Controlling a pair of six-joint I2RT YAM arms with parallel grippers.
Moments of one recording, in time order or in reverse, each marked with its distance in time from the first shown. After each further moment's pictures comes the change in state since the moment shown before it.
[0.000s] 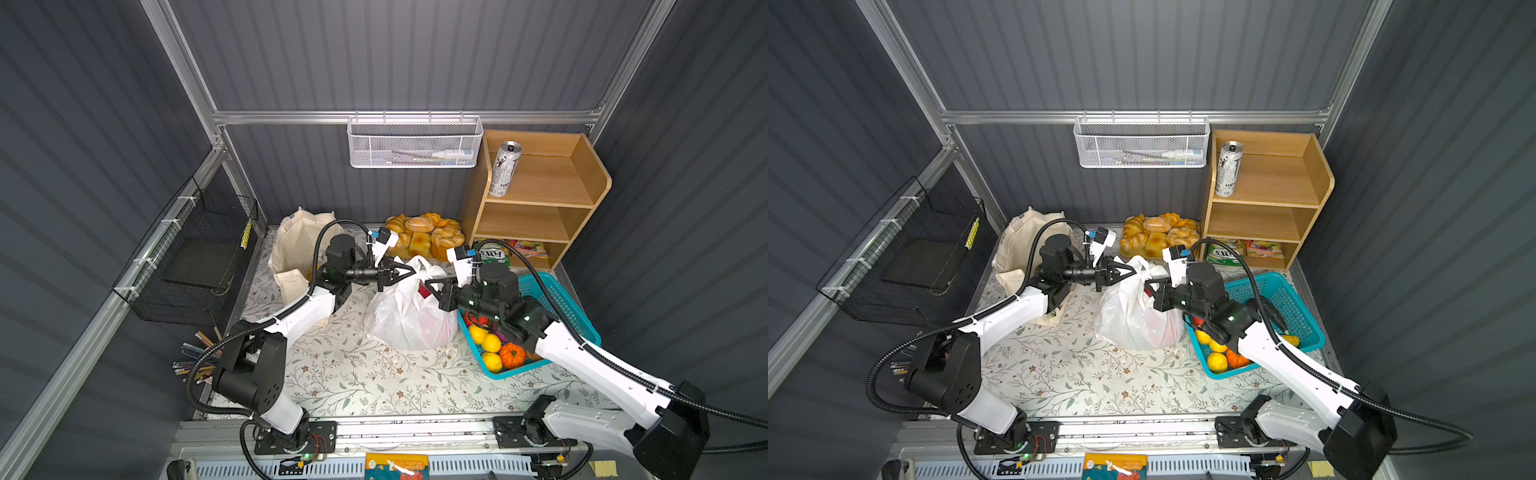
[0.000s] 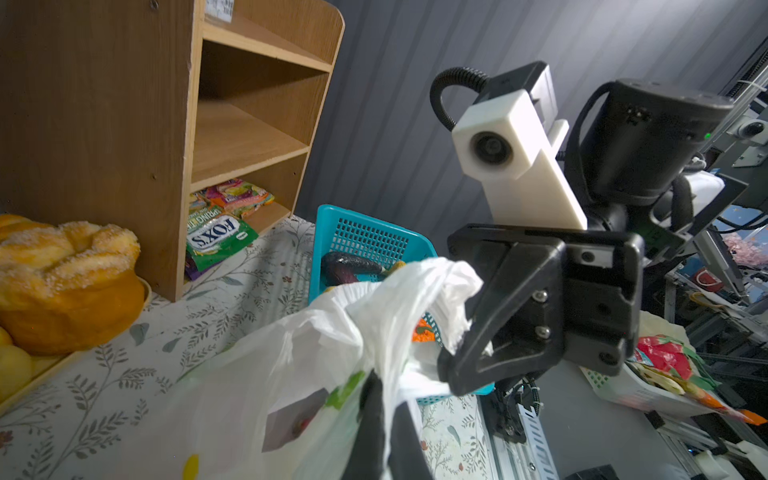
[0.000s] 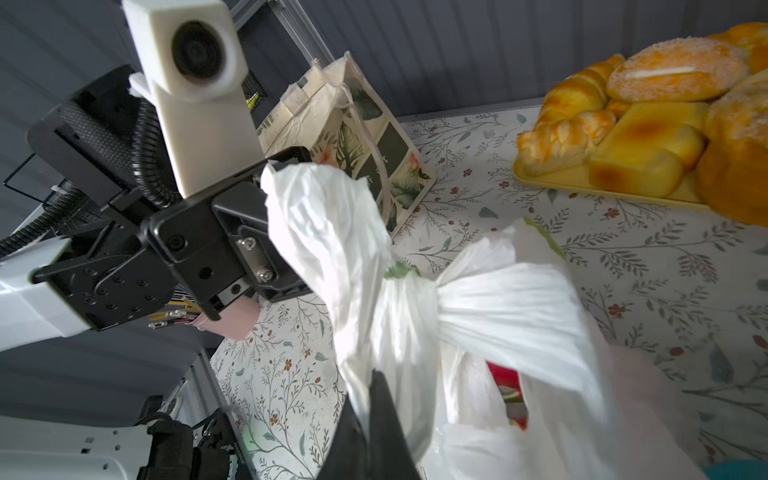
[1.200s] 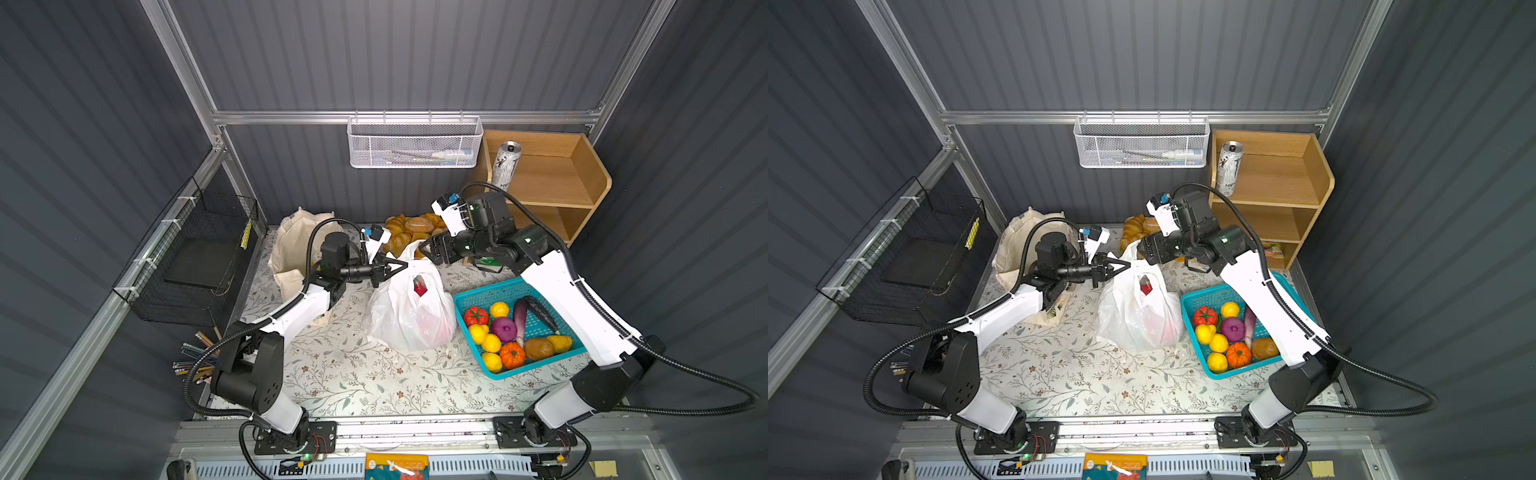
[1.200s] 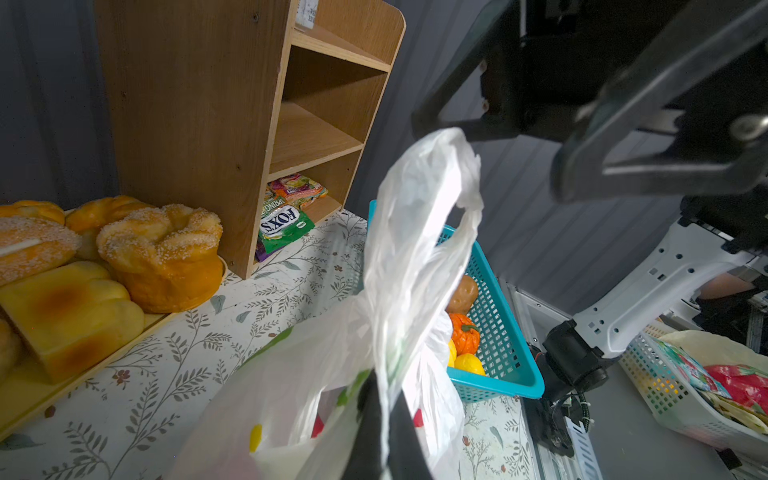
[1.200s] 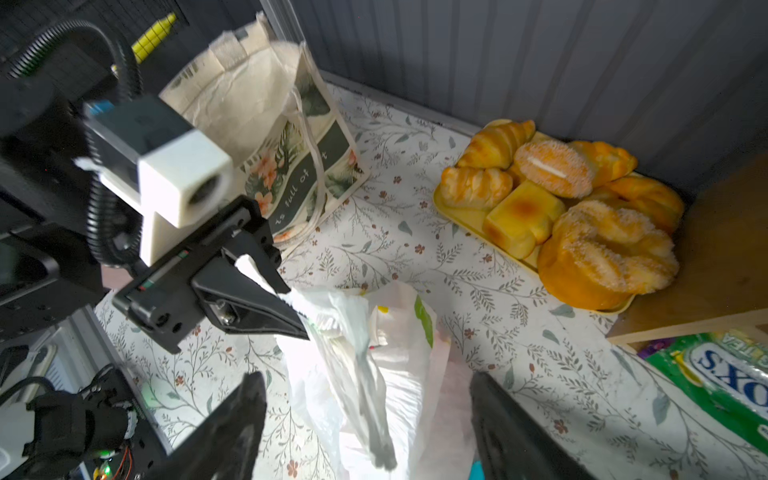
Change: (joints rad) left arm 0.044 -0.012 0.019 -0.106 -0.082 0.102; right arm -0.113 0.467 0.951 -0.848 -0.016 -0.457
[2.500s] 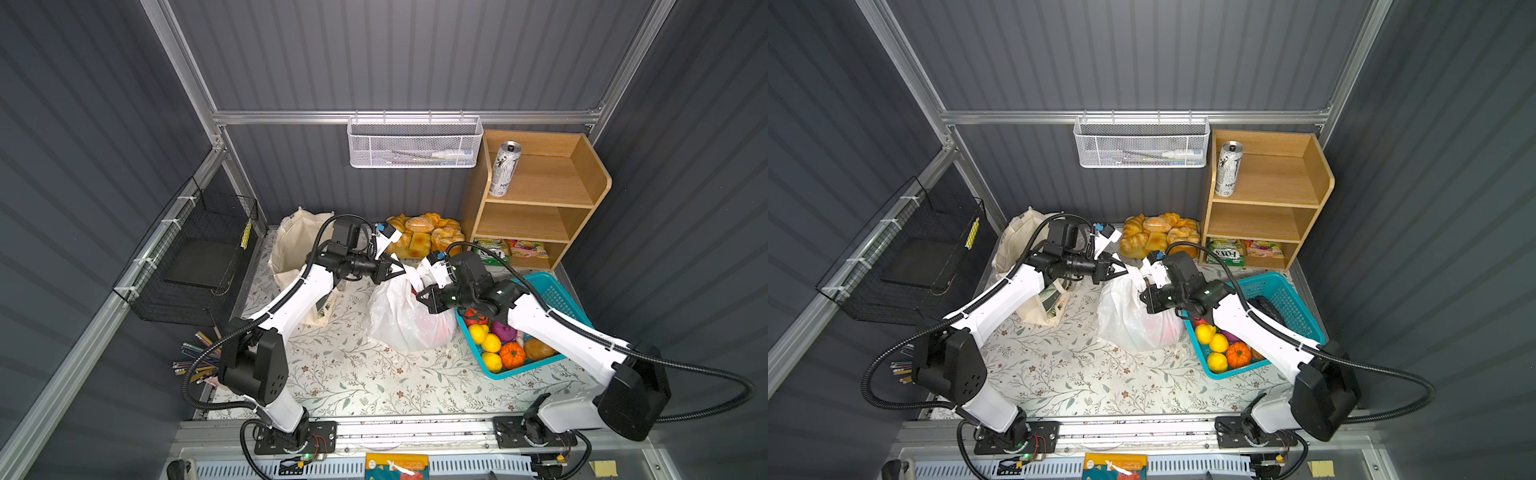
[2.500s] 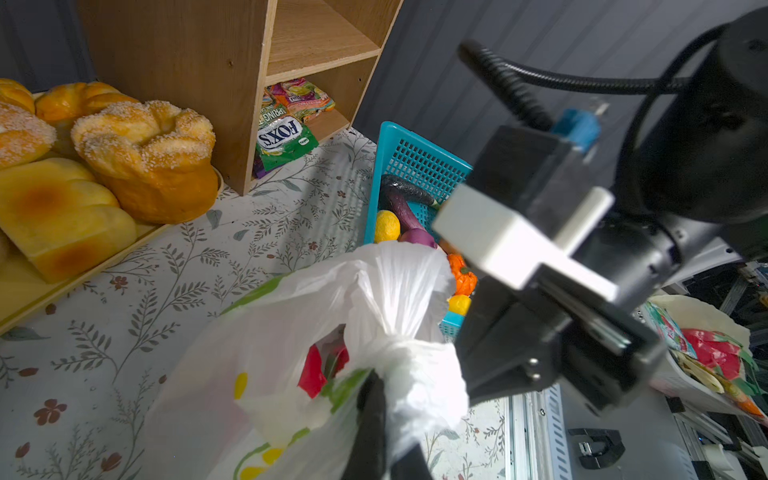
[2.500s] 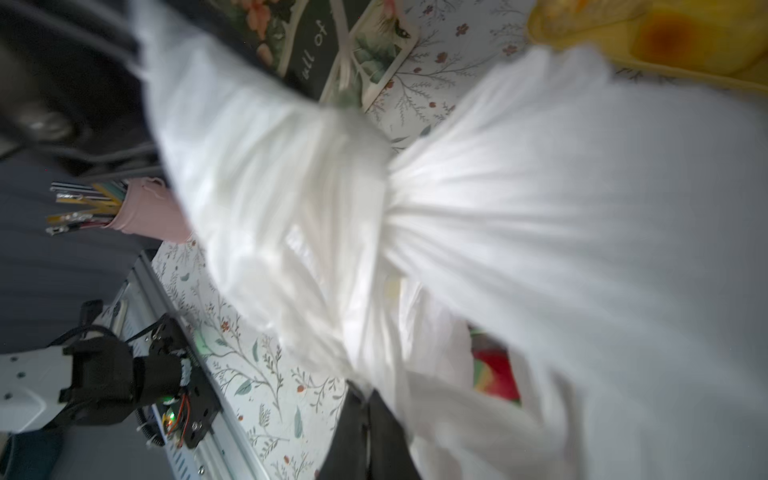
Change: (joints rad) left arm -0.018 0.062 0.302 -0.692 -0.064 0.267; right arm 0.079 -0.152 -0.703 0.520 -0.071 0.285
